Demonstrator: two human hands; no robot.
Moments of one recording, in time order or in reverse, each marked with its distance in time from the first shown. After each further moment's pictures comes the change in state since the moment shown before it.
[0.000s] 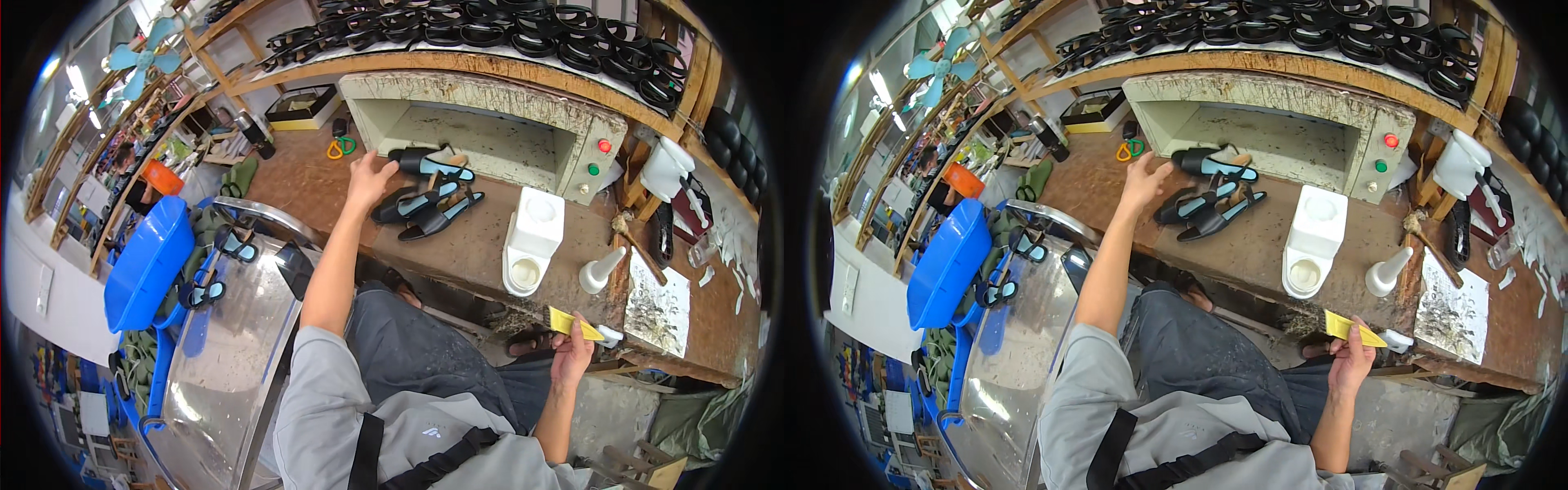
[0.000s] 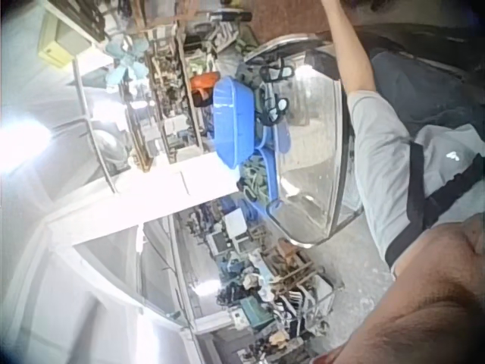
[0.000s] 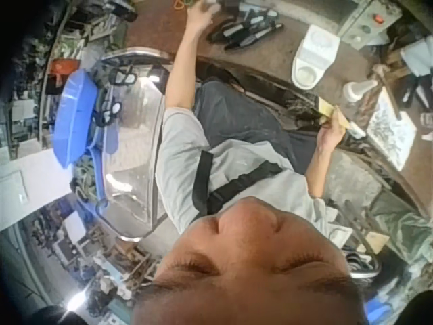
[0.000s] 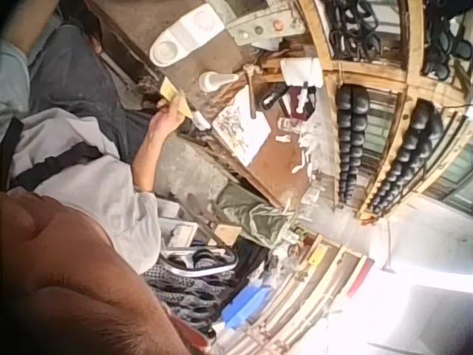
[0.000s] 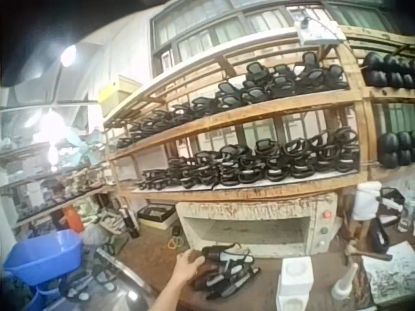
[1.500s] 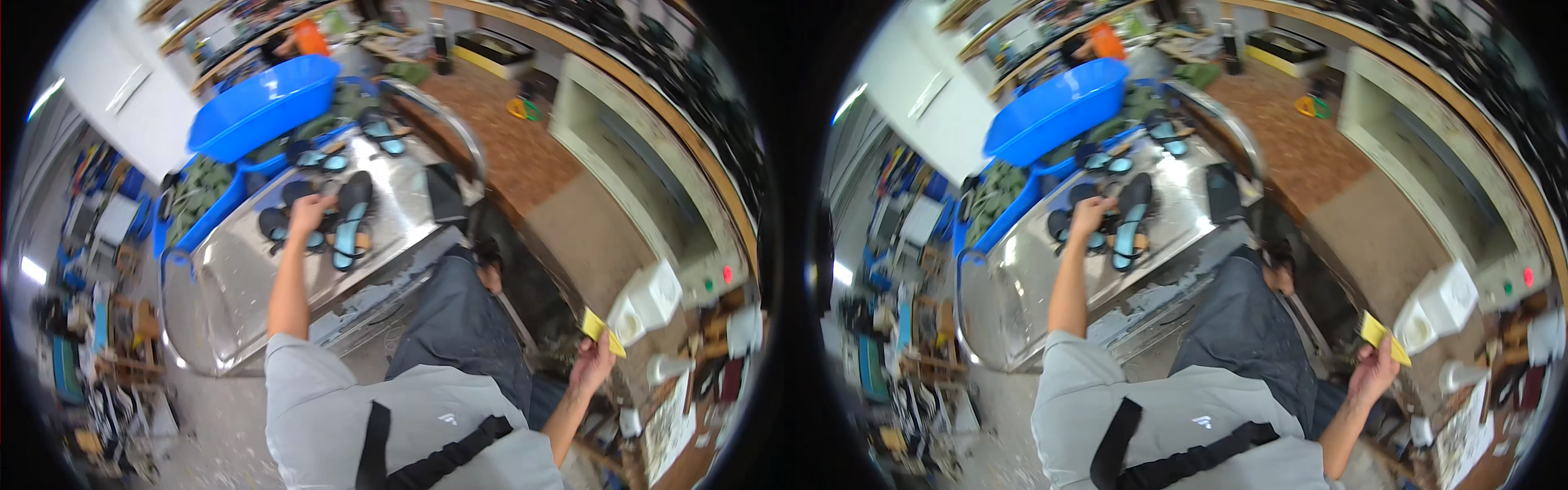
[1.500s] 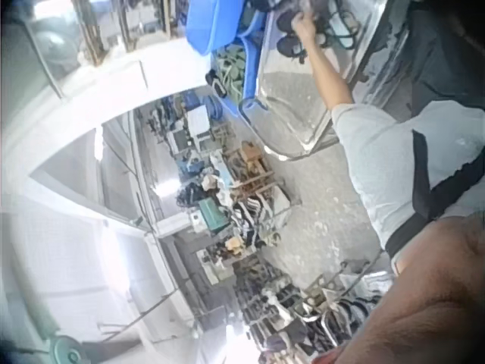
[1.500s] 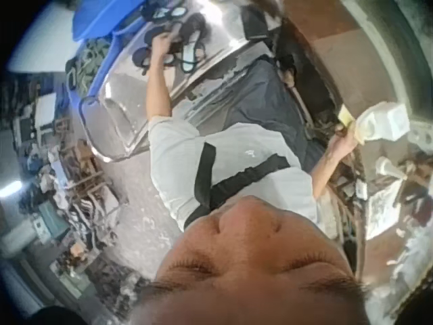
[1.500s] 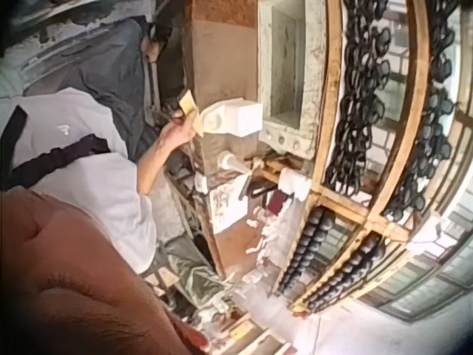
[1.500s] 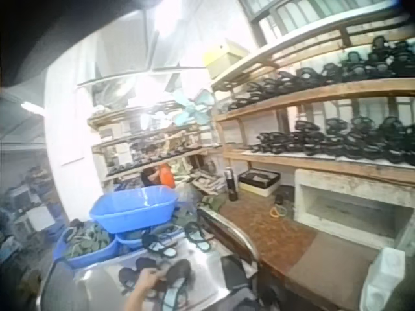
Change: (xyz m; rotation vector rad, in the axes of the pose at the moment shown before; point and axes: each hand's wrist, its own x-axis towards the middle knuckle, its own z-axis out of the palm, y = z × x) left_hand -0.314 -0.191 -0.334 0.335 0.550 -0.535; right_hand -0.025 0.072 0.108 -0.038 -0.338 0.212
